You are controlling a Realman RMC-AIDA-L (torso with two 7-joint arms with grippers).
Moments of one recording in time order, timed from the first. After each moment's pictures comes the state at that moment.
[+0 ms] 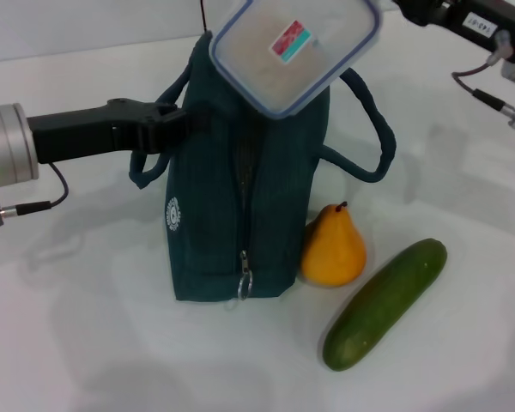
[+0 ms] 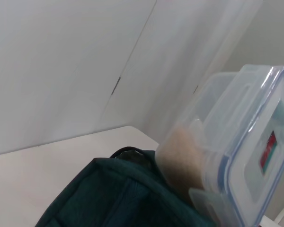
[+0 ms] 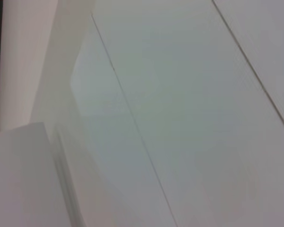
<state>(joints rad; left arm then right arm) -0.61 -2.09 1.01 0.79 1.76 1.41 -1.86 0.54 2.00 -1.02 -0.53 -1.05 -1.57 1.36</state>
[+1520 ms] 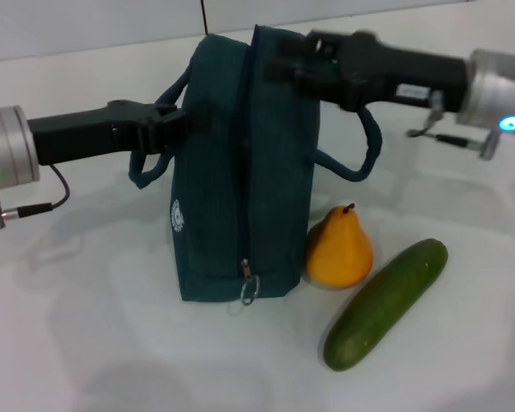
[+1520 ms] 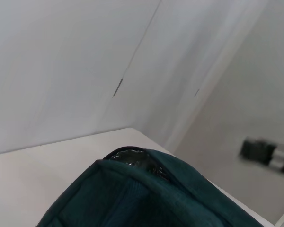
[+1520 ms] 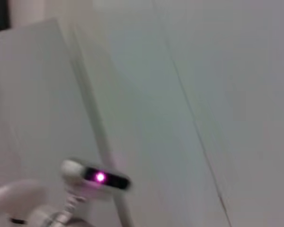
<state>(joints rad) -0.61 -2.09 1.00 0.77 1.75 1.41 -1.86 0.55 2.00 -1.15 -0.63 -1.24 -1.46 1.38</state>
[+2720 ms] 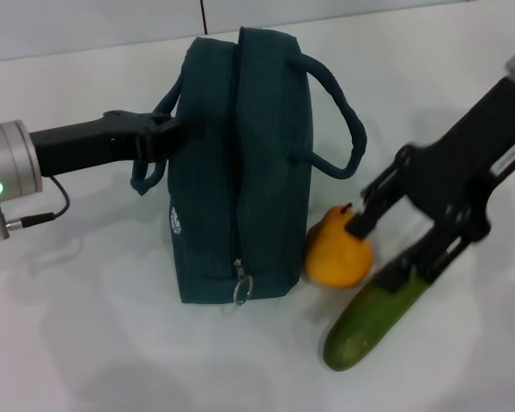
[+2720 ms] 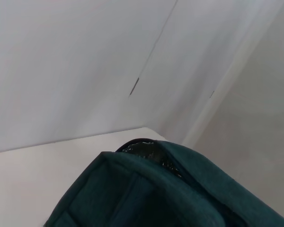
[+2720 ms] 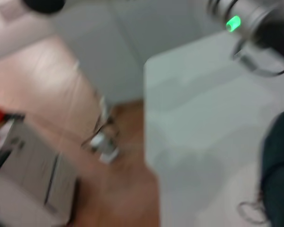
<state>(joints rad) -0.60 -2.09 1.00 0.71 1.73 1.36 -1.79 0.76 1.91 -1.11 -1.12 -1.99 -2.08 1.95</state>
